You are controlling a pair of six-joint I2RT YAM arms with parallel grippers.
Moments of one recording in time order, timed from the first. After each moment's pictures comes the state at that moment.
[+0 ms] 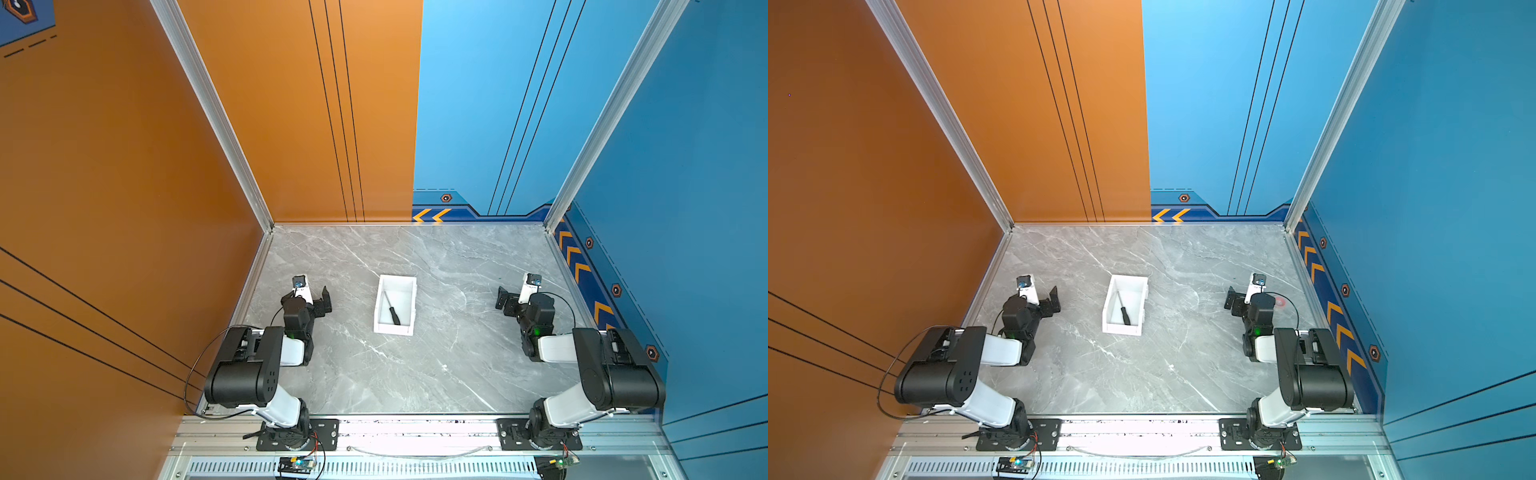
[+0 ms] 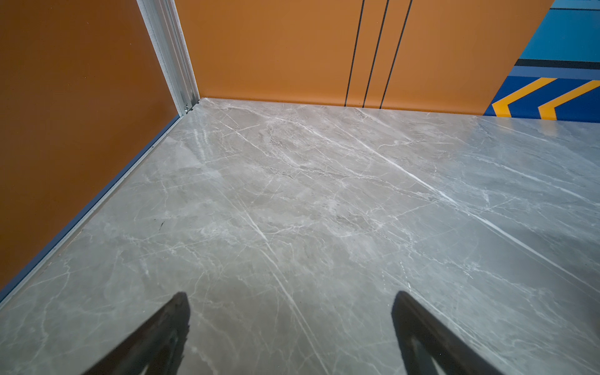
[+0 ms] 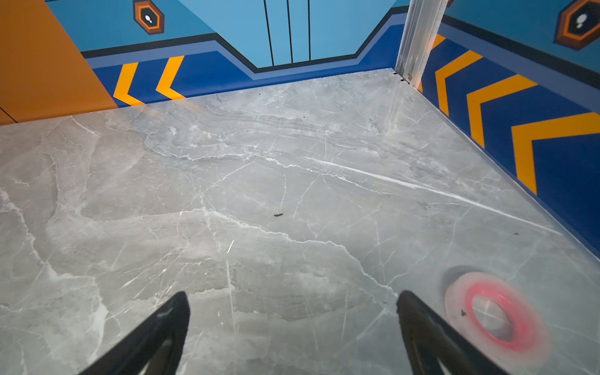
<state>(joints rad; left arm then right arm) 0.02 1.56 0.31 0.96 -0.09 -0.05 -0.03 1.54 0.34 0.84 0.06 0.10</state>
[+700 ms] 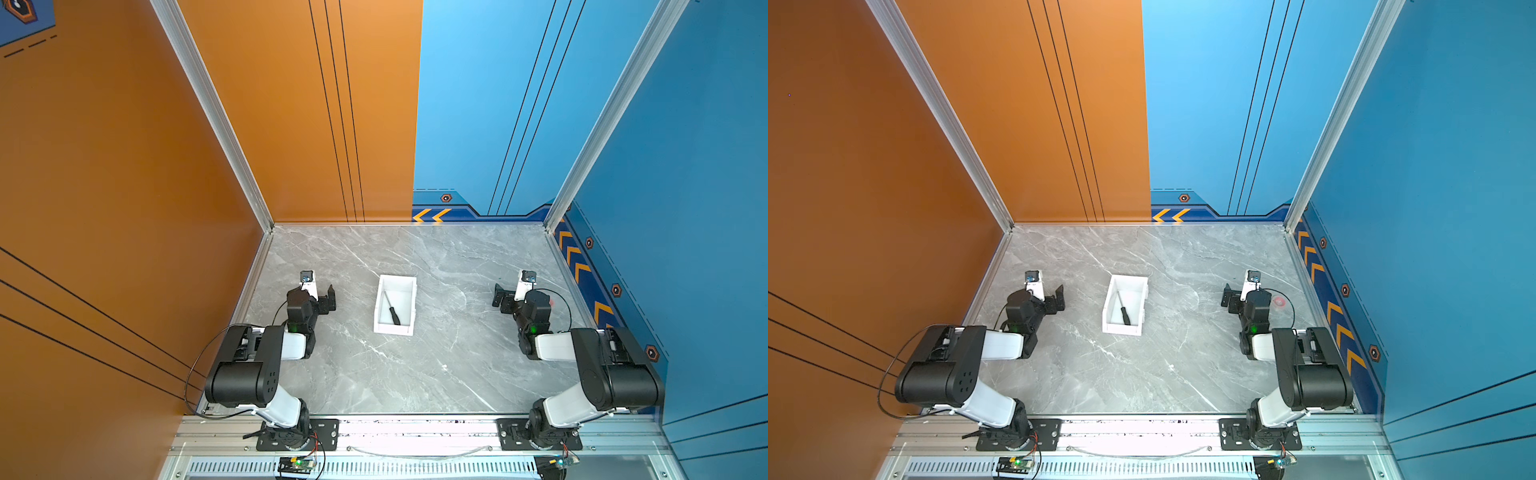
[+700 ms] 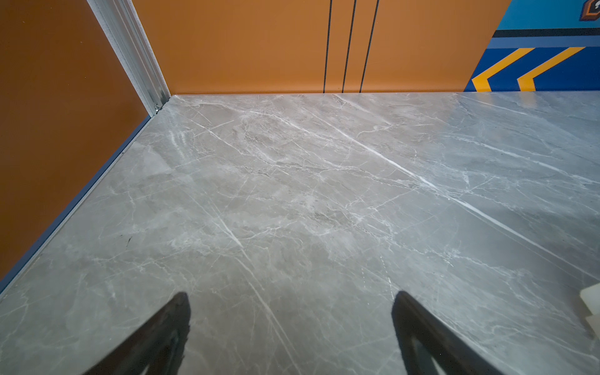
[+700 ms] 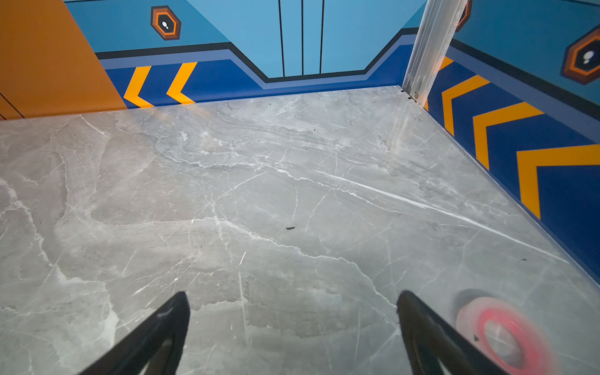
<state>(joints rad) 0.00 1.56 0.37 0.86 -0.05 -0.01 0.02 1.54 0.36 0.84 0.10 0.07</state>
